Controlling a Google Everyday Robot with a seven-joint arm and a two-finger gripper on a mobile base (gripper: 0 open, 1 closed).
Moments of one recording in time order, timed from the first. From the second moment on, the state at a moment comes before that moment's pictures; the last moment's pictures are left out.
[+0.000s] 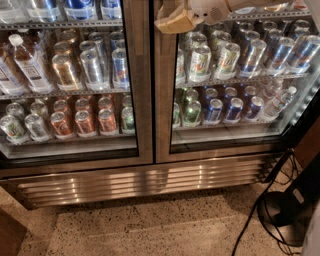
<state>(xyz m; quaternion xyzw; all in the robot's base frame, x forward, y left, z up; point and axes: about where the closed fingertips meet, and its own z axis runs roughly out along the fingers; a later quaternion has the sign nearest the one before) 0.656 -0.020 1.037 -0.67 0.52 0.14 0.50</state>
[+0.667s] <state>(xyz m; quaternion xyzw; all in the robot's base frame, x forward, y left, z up) 0.657 -0.020 1.036 -0.68 0.51 0.13 0.51</state>
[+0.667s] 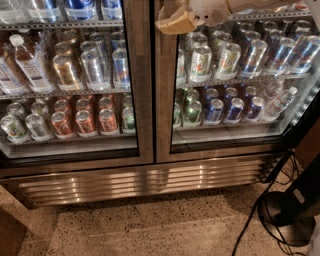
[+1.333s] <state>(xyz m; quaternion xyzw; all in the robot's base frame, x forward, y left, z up) 0.659 -0.022 1.042 -0.68 0.51 0.12 0.52</state>
